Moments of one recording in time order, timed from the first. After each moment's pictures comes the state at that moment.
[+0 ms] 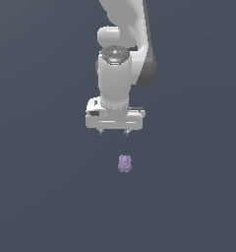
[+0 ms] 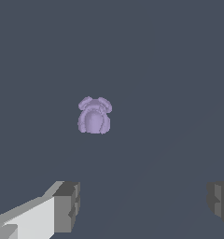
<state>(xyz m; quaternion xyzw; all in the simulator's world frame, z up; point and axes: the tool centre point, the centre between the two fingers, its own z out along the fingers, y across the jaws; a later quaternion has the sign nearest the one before) 0.009 -0.015 0.197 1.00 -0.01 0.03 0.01</state>
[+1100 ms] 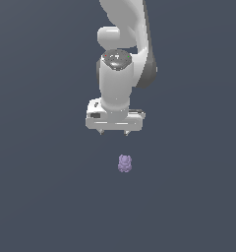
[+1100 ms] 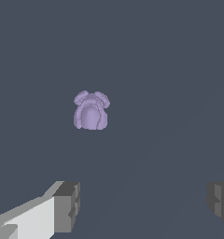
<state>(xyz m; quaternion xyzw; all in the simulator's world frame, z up) 0.006 -0.016 0.190 1.00 -0.01 0.01 0.03</state>
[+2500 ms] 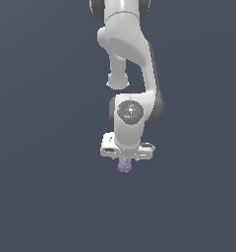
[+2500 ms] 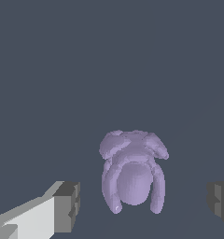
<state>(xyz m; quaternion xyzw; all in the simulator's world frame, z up) 0.070 0.031 0.090 1.00 -0.04 0.00 0.00</state>
